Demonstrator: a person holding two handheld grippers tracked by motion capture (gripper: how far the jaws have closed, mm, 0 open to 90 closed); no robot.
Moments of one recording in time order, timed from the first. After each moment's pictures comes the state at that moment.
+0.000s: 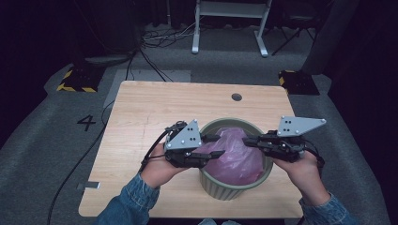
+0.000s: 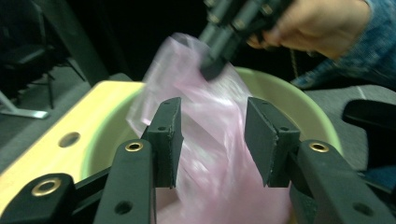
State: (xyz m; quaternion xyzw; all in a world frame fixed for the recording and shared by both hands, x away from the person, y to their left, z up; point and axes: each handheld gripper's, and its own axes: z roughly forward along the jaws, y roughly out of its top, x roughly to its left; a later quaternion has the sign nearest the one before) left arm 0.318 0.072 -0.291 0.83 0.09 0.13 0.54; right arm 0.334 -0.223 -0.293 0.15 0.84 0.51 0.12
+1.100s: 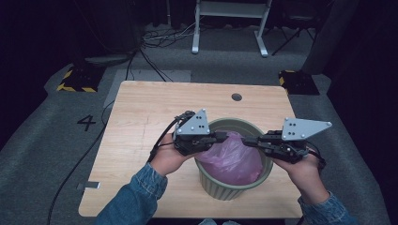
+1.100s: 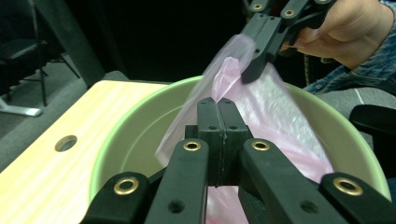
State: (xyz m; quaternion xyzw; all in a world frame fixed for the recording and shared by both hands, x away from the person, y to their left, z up) left arm 0.342 0.065 -0.292 0.83 0.09 0.12 0.54; right arm 0.329 -0.225 -0.287 0.10 0.82 0.55 0.13
